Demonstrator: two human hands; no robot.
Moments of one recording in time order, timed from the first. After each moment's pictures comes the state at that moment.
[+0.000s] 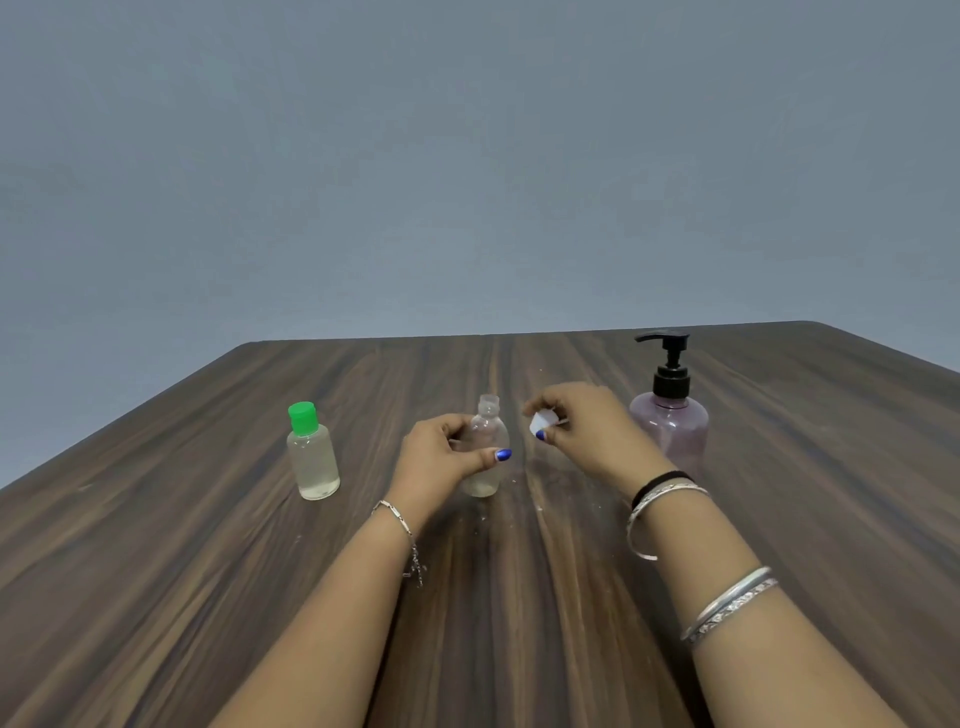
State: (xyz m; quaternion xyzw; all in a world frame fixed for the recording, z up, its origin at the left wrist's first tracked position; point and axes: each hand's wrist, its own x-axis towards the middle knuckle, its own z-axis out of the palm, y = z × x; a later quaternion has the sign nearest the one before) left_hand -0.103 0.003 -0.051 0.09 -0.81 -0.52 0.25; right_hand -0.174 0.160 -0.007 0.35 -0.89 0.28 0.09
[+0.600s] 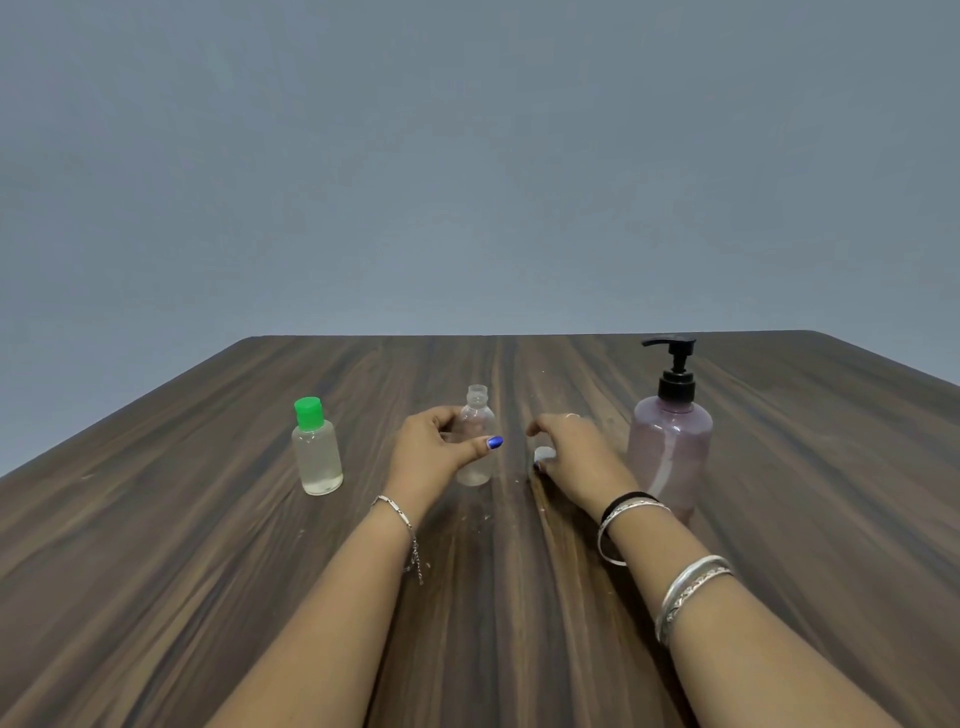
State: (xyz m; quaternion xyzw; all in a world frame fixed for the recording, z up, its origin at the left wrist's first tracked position) left_hand -0.100 0.000 -0.045 0.12 -0.79 -0.53 0.29; right_hand -0.178 0.145 -0.035 0.31 -0.93 0.21 0.05
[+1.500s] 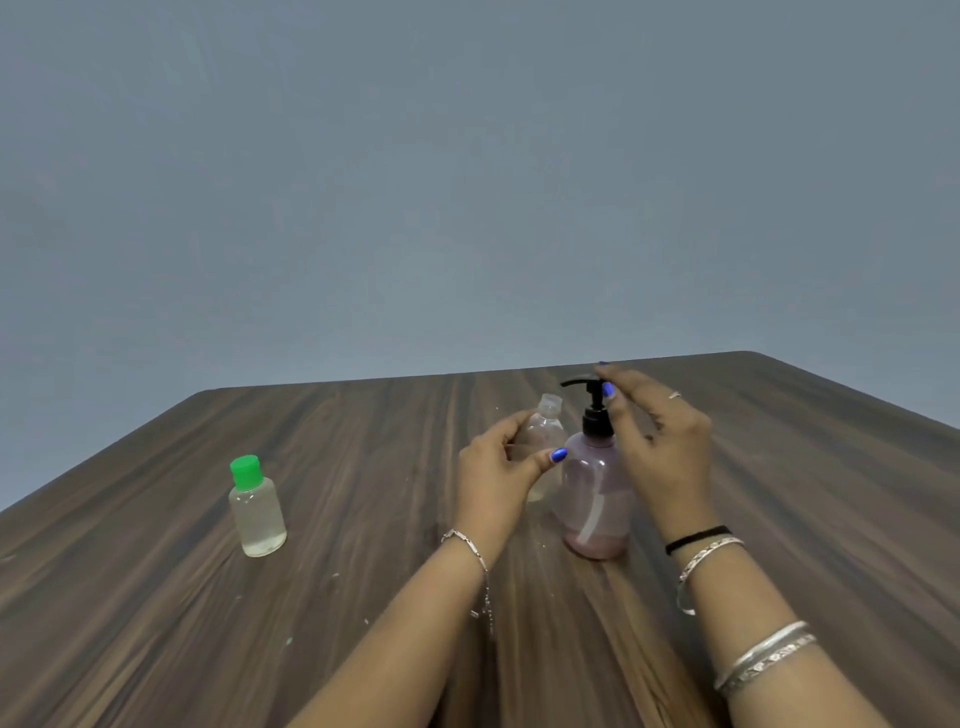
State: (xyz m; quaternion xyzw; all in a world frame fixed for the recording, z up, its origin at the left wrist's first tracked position) left_hand -0.128 0.103 -0.017 0.00 -0.79 -0.53 0.33; right_hand -0.184 0.239 -0.005 0.28 -0.68 0.51 0.44
